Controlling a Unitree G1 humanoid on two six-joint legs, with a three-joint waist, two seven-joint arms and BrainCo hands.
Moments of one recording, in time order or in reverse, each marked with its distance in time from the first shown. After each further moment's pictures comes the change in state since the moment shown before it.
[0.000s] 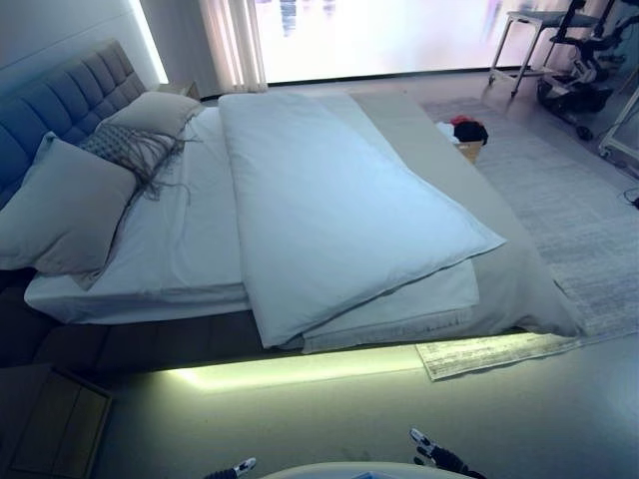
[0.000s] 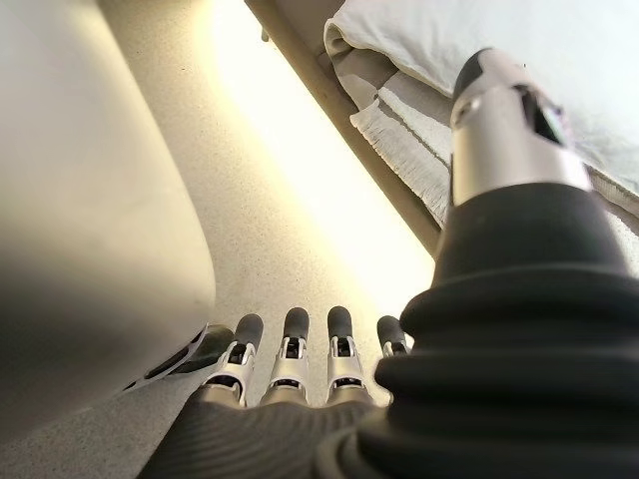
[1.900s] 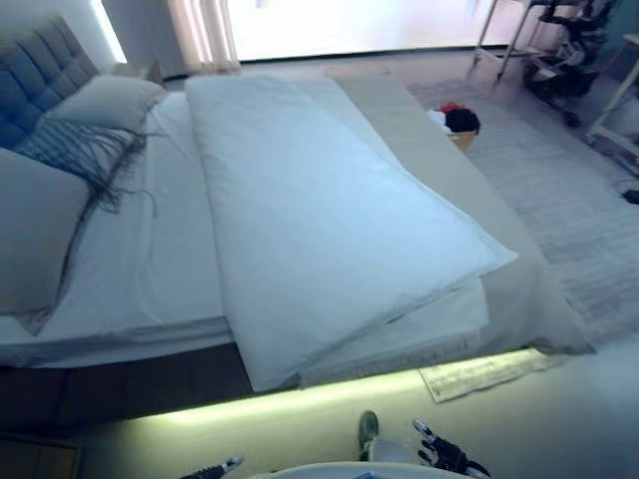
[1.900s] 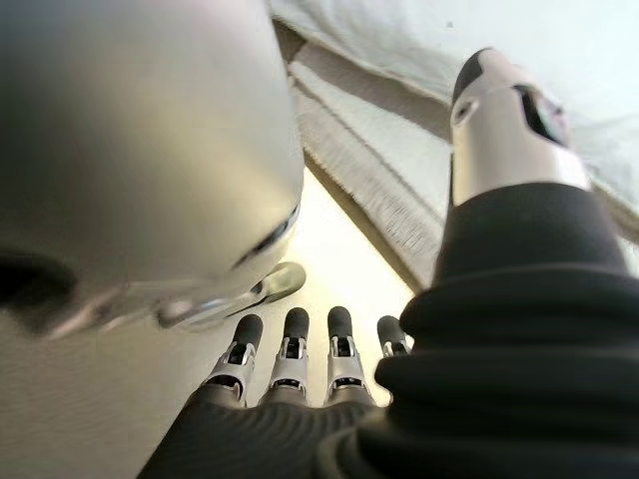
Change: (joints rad) left arm -0.045 -0.017 0.043 0.094 0.017 -0.017 0.011; right arm -0.063 -0.010 -0.057 0.022 -0.001 -0.006 -0.058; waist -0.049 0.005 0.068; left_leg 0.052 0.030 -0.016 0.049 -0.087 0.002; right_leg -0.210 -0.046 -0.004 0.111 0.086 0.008
